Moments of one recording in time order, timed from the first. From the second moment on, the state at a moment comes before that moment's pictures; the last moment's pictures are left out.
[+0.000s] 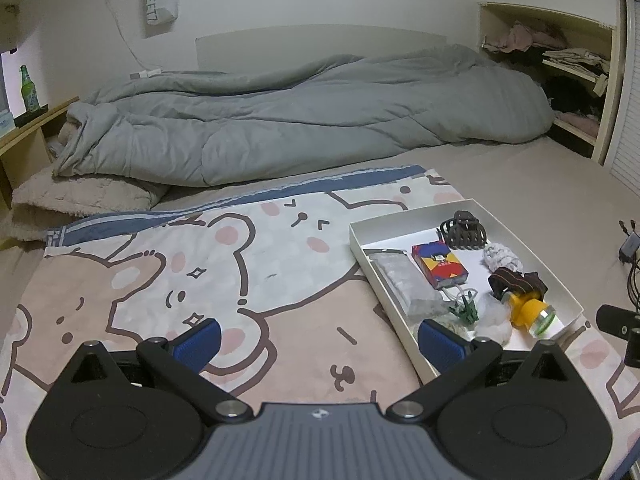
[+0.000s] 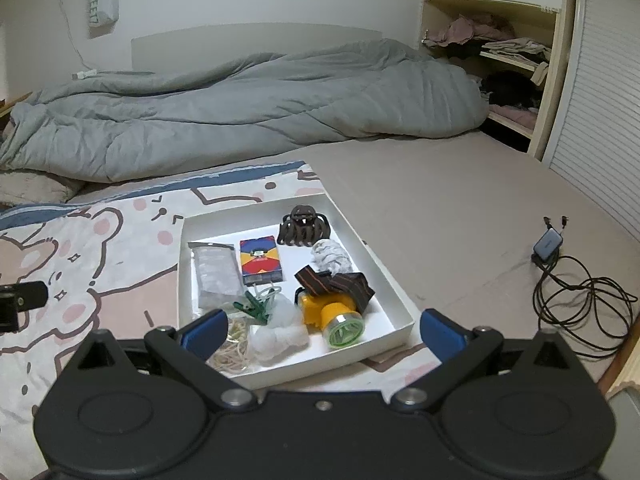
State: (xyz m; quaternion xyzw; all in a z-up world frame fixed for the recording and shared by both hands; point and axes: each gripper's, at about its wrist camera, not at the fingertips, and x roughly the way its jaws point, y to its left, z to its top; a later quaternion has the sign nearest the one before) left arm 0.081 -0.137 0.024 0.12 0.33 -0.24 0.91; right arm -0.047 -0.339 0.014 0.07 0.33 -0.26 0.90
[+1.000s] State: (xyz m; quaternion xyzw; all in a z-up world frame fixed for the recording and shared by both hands) left arm 0.079 -0.141 0.015 0.14 0.33 -0.23 0.90; right arm -0.045 -0.335 0.009 0.07 0.33 -0.26 0.91
